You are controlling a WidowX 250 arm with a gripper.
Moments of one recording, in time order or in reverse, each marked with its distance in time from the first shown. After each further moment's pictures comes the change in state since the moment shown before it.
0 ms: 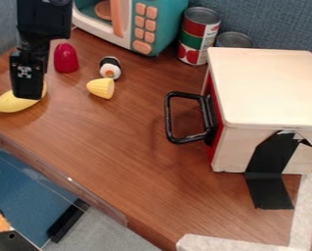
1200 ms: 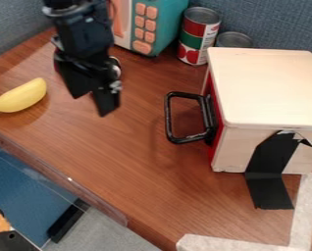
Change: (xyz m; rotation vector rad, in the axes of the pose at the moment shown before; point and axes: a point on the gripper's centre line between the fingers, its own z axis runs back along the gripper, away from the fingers) arm 0.069 -0.006 -0.011 -0.061 -0.372 0.624
